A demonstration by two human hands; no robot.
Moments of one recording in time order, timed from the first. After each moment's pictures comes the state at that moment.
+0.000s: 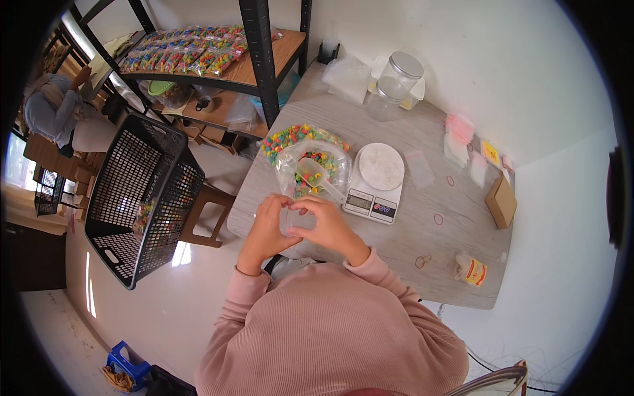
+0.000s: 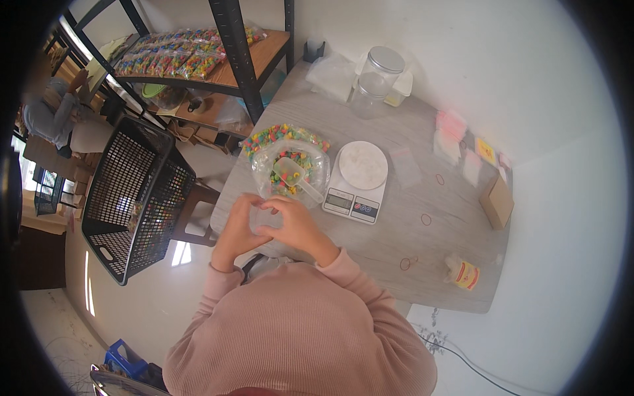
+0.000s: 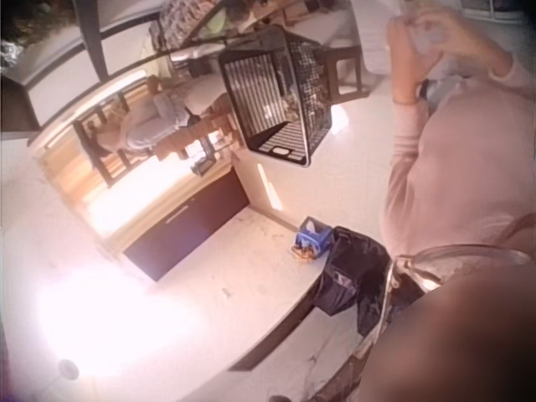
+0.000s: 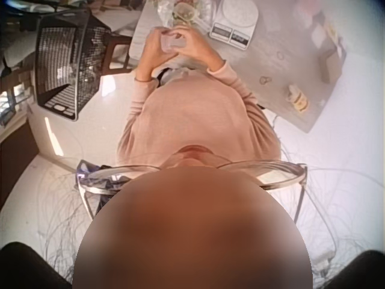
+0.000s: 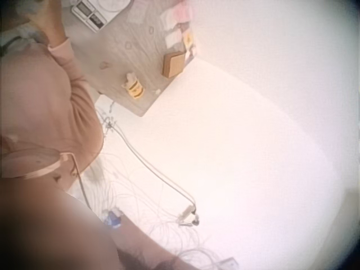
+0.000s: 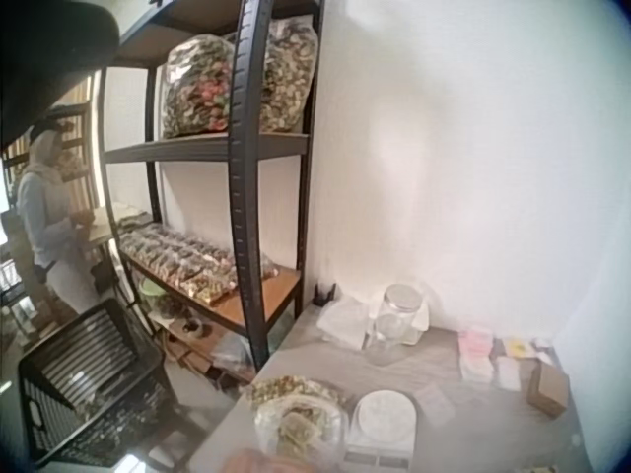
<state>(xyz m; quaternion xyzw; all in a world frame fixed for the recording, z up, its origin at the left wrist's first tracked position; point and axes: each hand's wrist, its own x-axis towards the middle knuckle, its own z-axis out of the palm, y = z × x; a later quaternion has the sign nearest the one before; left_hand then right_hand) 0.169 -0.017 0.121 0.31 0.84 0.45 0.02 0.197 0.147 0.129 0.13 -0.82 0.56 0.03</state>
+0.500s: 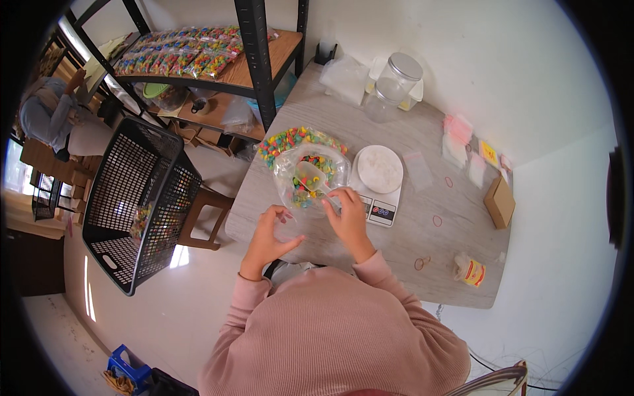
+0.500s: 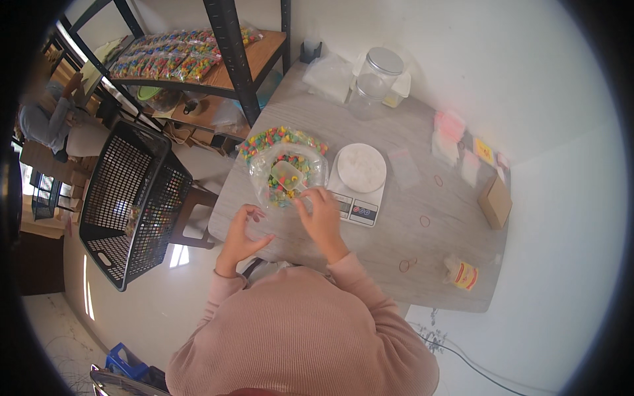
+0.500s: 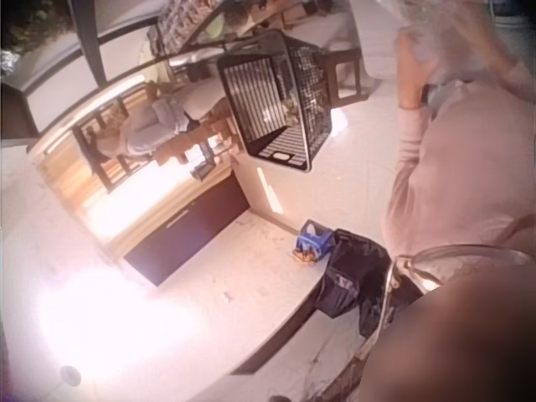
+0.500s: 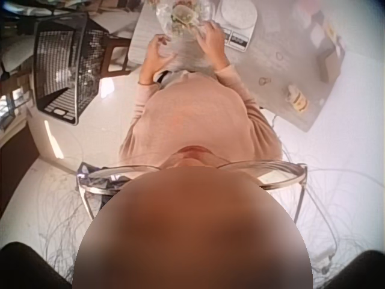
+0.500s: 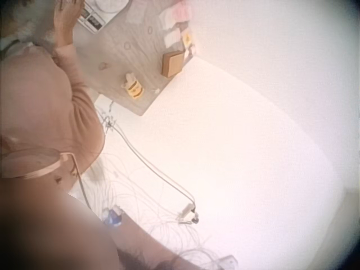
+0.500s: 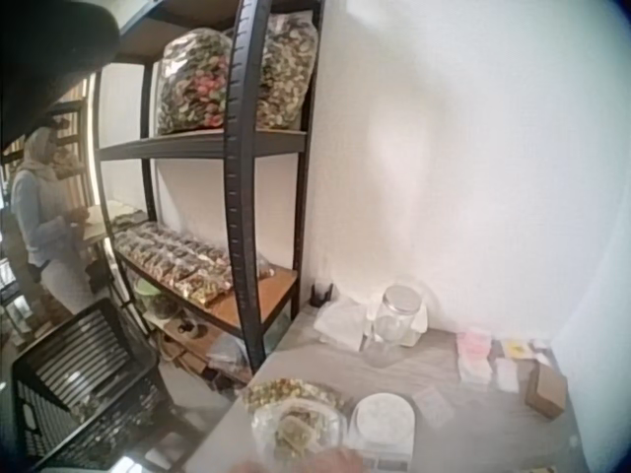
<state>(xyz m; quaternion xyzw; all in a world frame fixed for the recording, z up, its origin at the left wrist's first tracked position) 0.172 -0.020 0.096 0.26 0.81 0.53 0.07 0.197 0.183 0.082 -0.03 -0.92 0.34 0.20</state>
